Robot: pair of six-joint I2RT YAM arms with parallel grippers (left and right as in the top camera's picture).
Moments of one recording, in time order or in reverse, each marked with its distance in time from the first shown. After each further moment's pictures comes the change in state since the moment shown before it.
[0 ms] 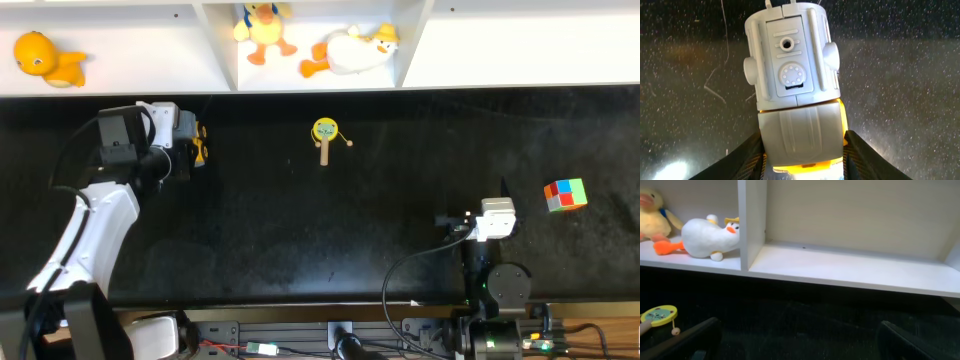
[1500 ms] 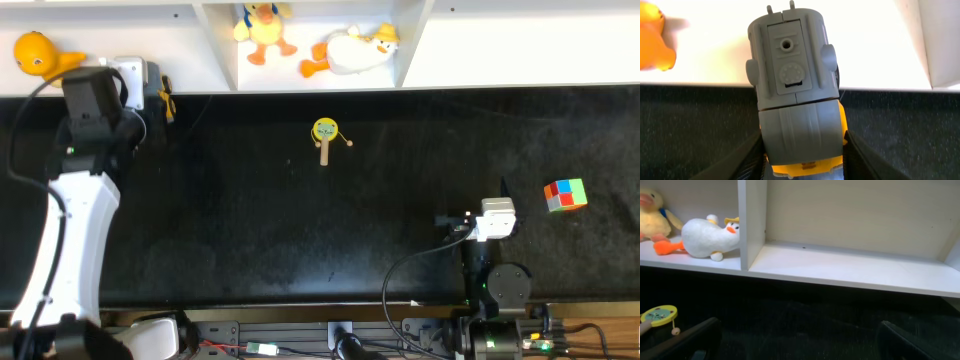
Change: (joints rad) left arm 0.000 -0.057 0.253 -0.095 -0.134 -0.006; right arm 0.000 0.000 0.000 0.000 0.000 0.000
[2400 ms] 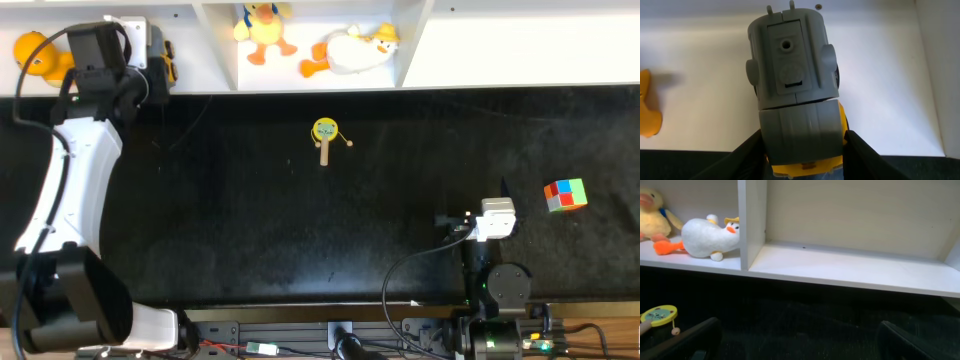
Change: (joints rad) left arm -0.018 0.256 0.245 0.026 0.000 0.012; right arm 0.000 0.000 0.000 0.000 0.000 0.000
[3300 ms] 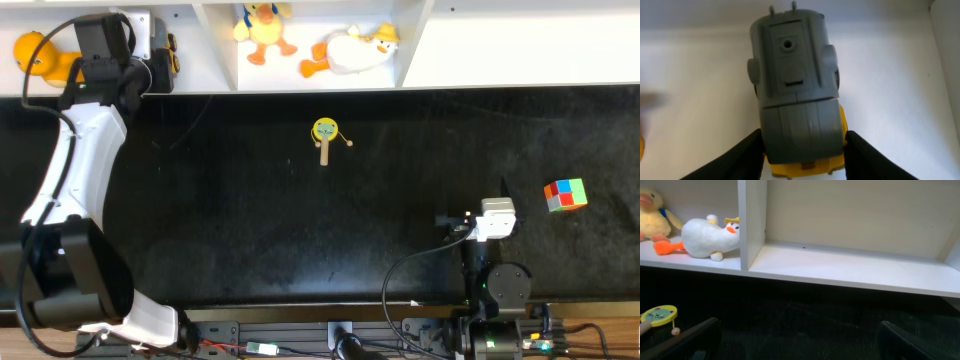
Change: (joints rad) left arm -0.002 0.095 0.049 0.052 0.000 0.008; right arm 0.000 0.000 0.000 0.001 0.000 0.000
